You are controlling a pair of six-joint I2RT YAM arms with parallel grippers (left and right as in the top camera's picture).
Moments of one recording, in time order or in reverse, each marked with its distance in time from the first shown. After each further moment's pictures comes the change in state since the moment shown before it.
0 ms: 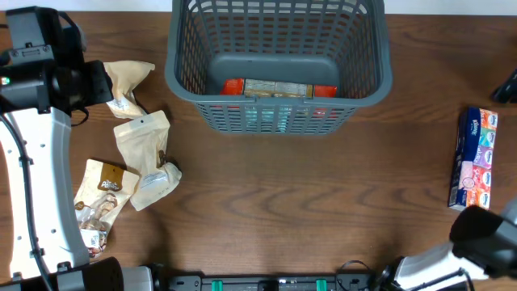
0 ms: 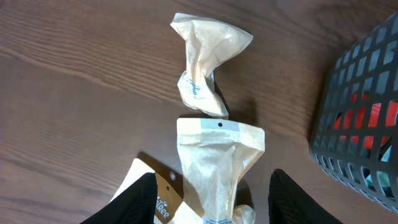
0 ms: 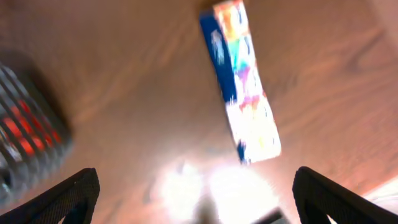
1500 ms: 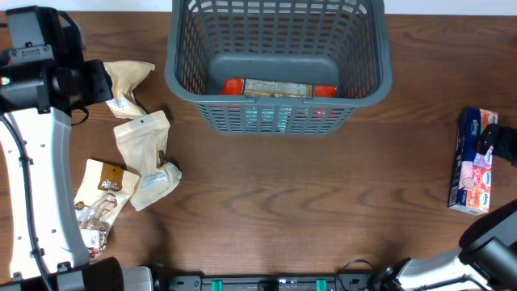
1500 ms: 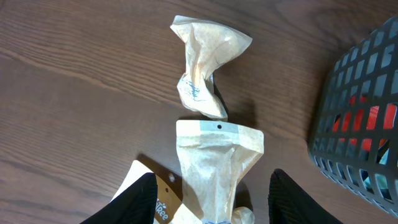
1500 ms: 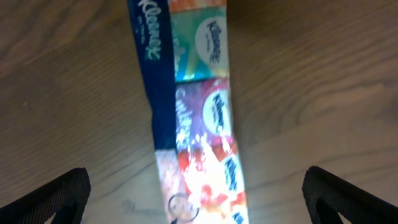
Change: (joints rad) left arm 0.000 0.000 0.000 0.007 0.000 -0.004; right arm -0.221 -0.013 -0.762 0.727 -0.079 -0.389
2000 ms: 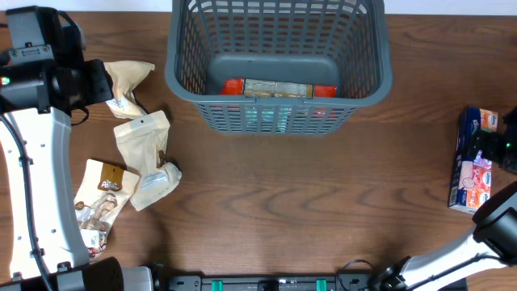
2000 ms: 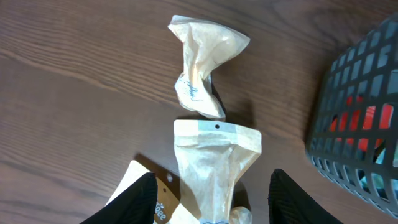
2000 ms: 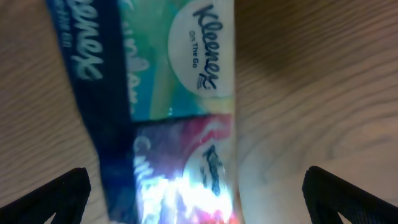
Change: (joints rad) left arm 0.000 0.000 0.000 0.000 0.011 -0.004; right arm 0.000 0.208 0.009 0.087 0.024 -0.027
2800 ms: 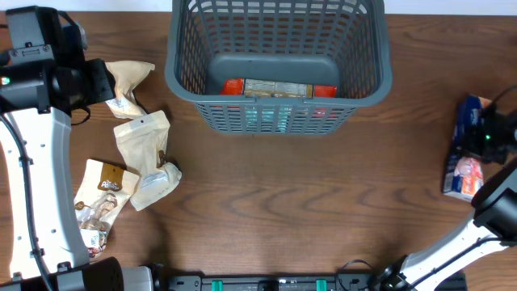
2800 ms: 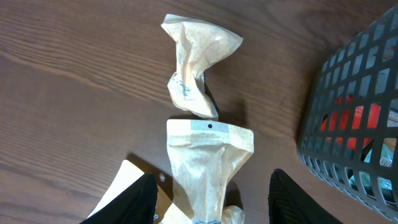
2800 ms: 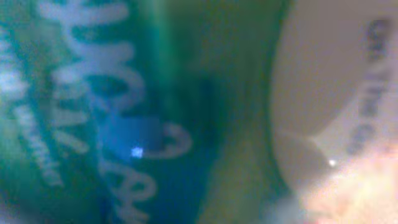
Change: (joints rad) left arm 0.000 0.000 0.000 0.000 0.024 -0.015; right arm 0.086 0.126 0.039 0.021 -0.085 0.040
